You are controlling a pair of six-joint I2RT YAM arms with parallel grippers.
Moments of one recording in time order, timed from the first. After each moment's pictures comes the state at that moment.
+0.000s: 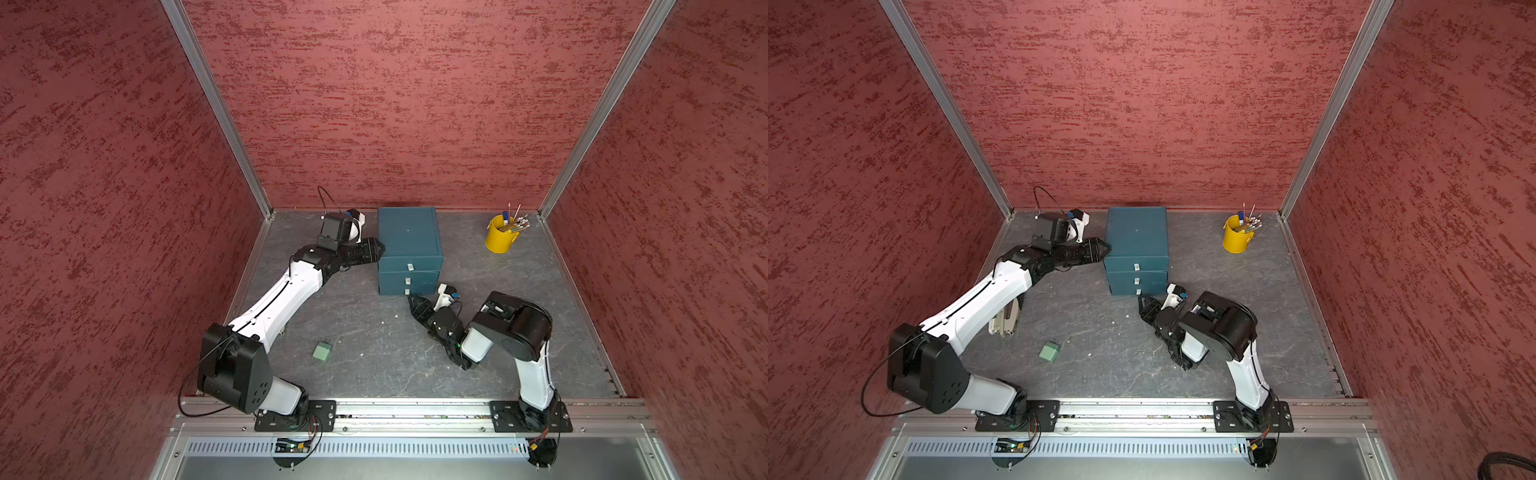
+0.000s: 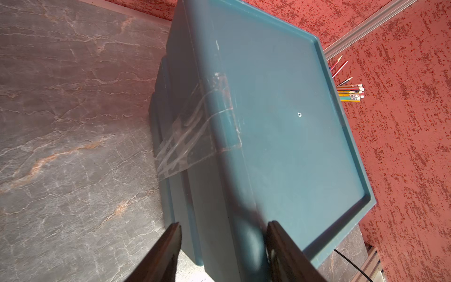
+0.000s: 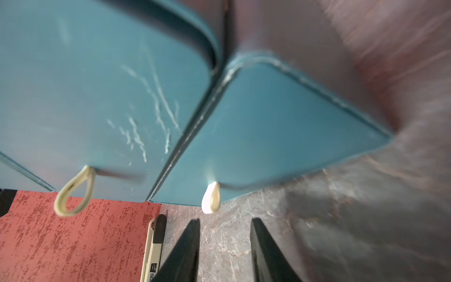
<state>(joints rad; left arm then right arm) -0.35 1.46 1.22 -0.45 0.29 -0.47 0.83 2.04 0.49 1.33 0.27 1.24</state>
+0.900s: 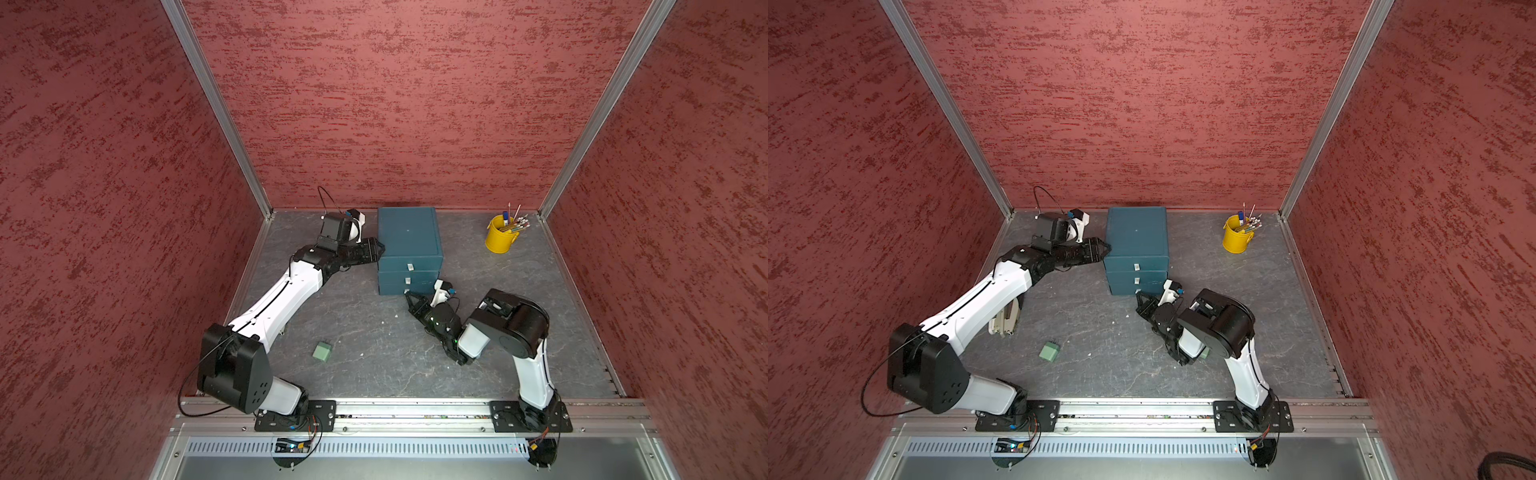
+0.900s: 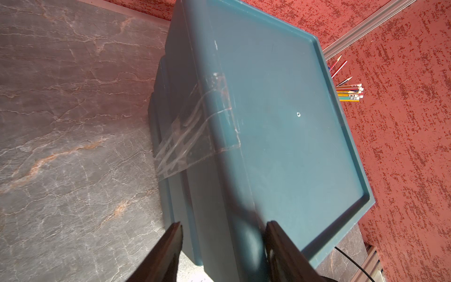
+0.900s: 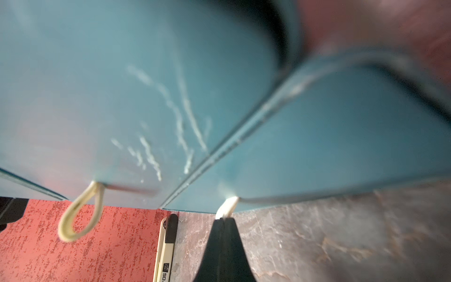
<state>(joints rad) -0.35 1.46 1.22 -0.45 0.29 -0.47 0.82 2.06 0.52 1.33 0.23 1.26</state>
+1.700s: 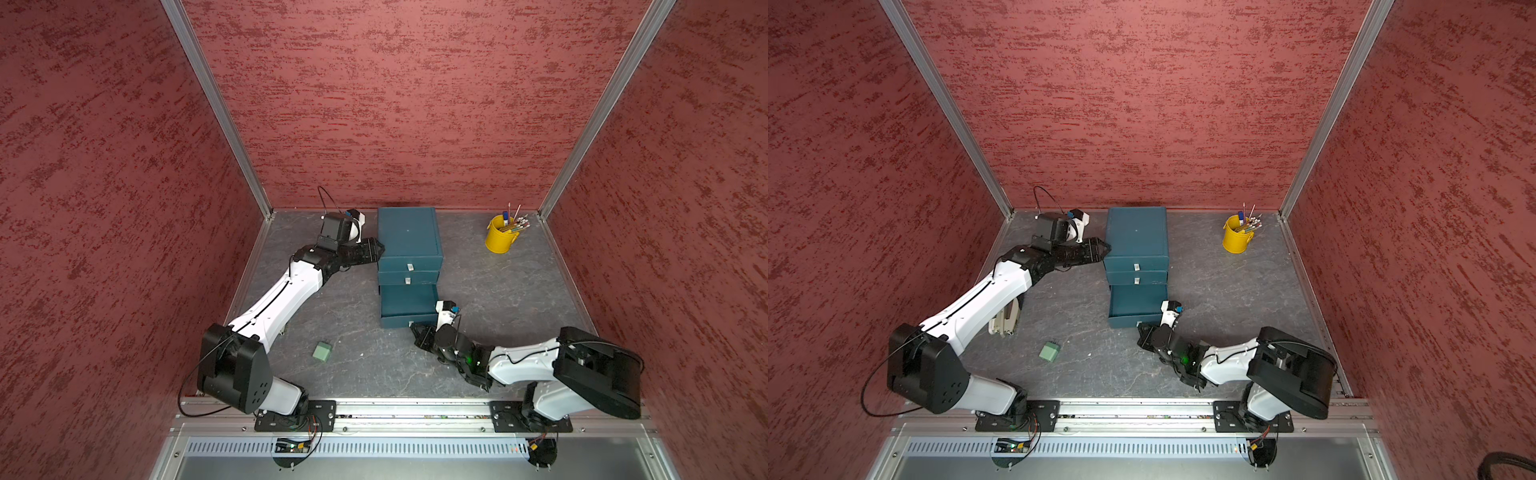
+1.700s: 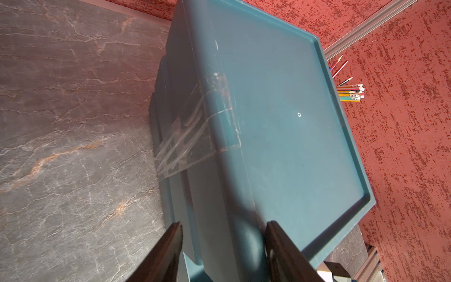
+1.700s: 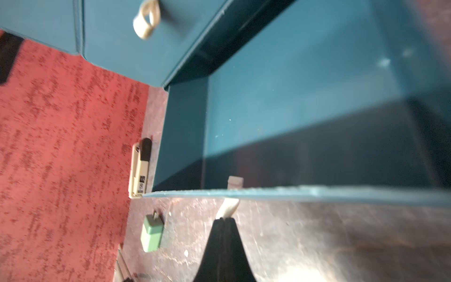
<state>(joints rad) -0.35 1.46 1.22 -0.46 0.28 -0.47 1.08 1.47 0.36 0.60 0.30 1.23</state>
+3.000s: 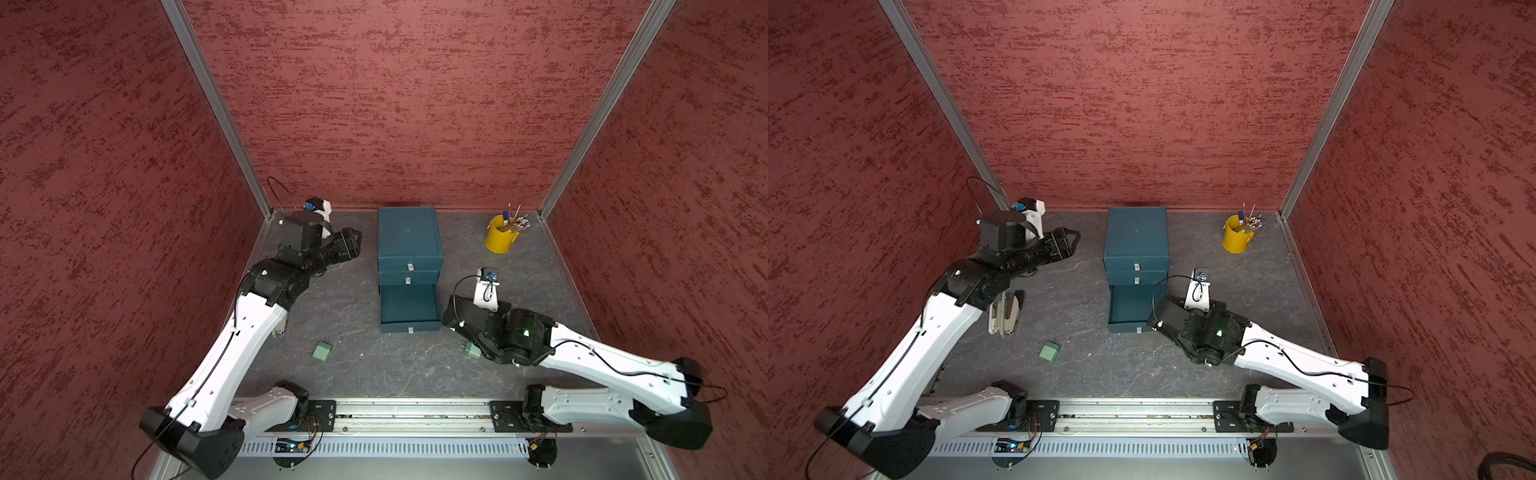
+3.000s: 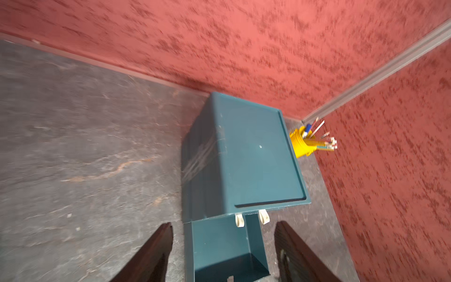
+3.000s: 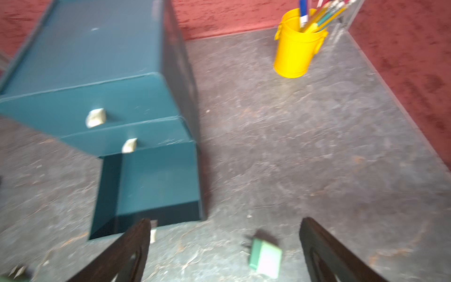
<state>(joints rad) -0.38 1.10 1.34 -0.73 0.01 -0.56 1.09 1.12 1.11 -1.08 0.81 1.07</state>
